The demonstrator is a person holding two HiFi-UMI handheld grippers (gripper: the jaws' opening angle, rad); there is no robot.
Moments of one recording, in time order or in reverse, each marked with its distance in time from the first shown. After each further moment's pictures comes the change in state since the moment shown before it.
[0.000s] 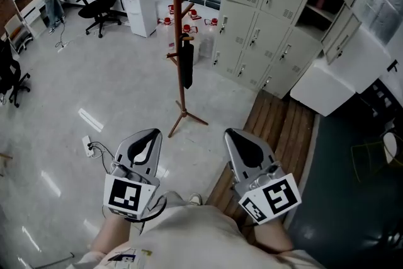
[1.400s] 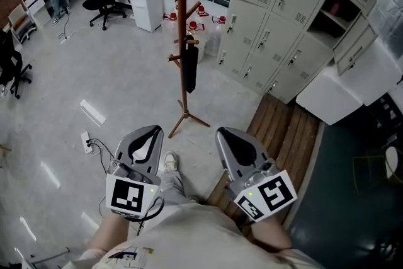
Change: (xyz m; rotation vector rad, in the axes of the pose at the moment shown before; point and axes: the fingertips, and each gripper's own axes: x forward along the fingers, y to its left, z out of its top) left arm 0.066 0.030 -0.010 0.060 0.027 0.045; right arm 0.071 -0.038 -0.023 0.063 0.006 0.105
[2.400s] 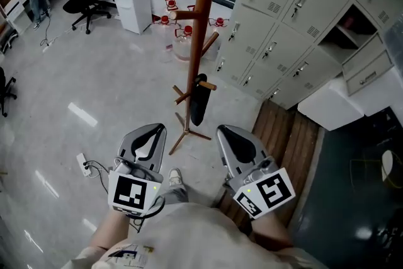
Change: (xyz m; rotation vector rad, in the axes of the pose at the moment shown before) left arm 0.183 0.181 -0.035 -0.041 0.018 -0.124; right arm 0.234 -0.106 -0.007 -0.008 0.082 -0.097
